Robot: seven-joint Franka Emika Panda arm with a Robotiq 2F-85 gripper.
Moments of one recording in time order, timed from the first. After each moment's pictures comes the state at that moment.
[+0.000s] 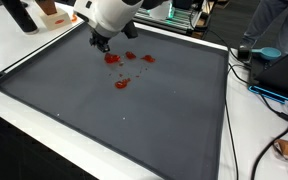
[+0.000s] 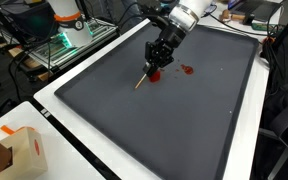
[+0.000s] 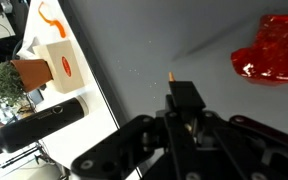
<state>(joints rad) 0.17 0.52 -0.03 -1.86 -0.73 1.89 1.06</state>
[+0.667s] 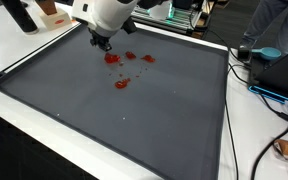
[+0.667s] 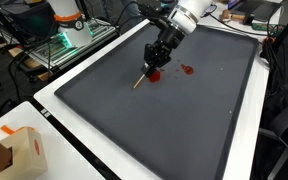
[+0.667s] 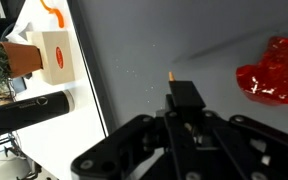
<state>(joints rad) 0.15 0.52 -0.03 -1.86 -0.70 1.89 0.87</state>
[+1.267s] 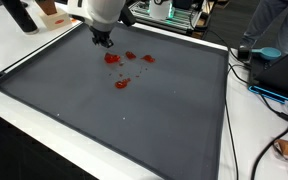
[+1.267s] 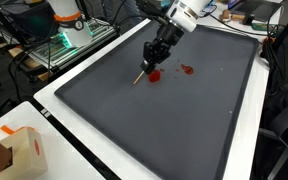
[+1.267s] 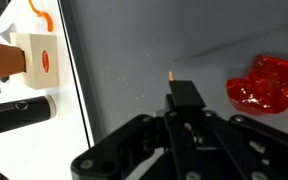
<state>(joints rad) 0.13 0.48 -0.03 -1.86 -0.59 1.89 0.72</state>
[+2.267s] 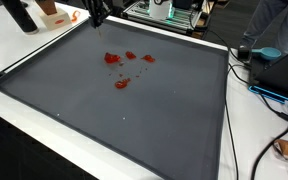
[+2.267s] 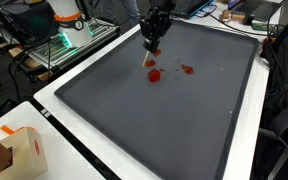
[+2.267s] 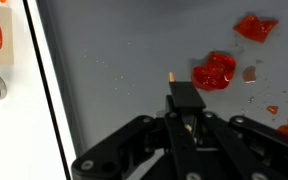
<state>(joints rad) 0.06 0.18 -0.03 -2.03 -0.34 2.06 0.35</state>
